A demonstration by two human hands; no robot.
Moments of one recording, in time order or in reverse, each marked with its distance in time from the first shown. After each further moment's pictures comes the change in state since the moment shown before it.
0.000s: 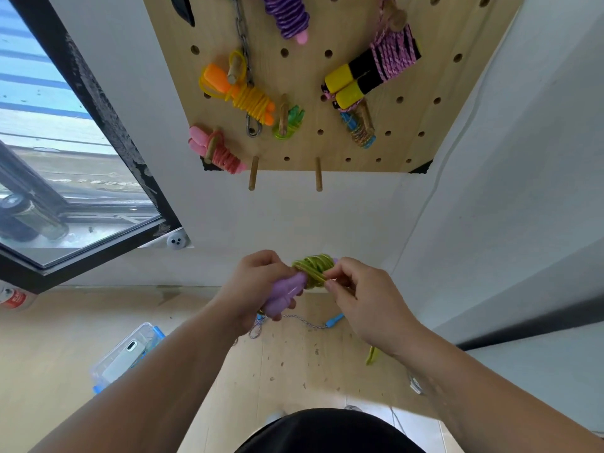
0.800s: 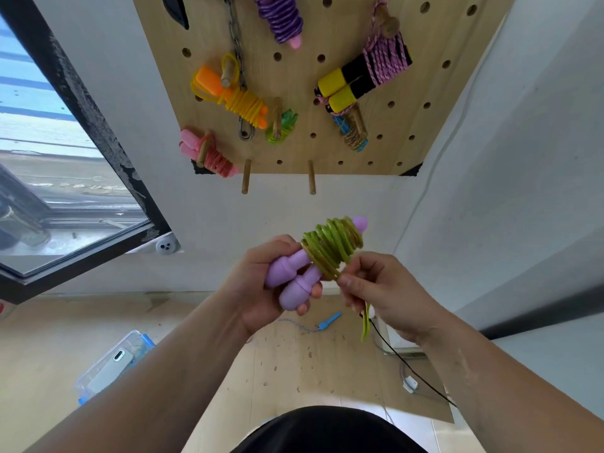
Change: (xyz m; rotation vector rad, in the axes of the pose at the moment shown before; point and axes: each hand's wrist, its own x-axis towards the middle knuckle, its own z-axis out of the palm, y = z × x) left_hand -0.014 0.027 0.012 -0.453 -0.492 0.026; right_hand 0.008 0.006 -0.031 0.588 -0.204 0.020
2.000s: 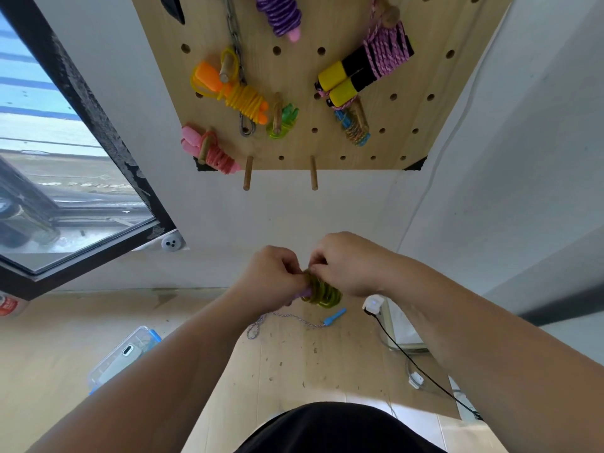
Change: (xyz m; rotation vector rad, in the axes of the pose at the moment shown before) left_hand 0.023 -0.017 -0.014 0.959 0.421 -0.017; right_hand 0.059 -0.035 0.025 -1.126 -0.262 0.193
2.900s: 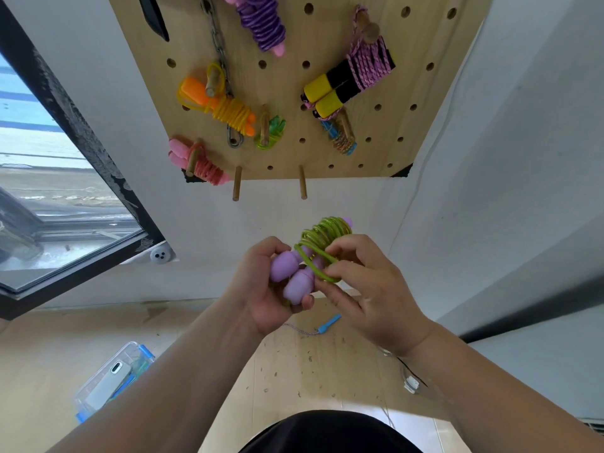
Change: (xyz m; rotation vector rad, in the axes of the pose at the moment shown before) left_hand -0.017 0.040 0.000 -1.090 -0.249 -0.352; right_hand -0.047 0.031 0.041 0.118 0.889 -0.499
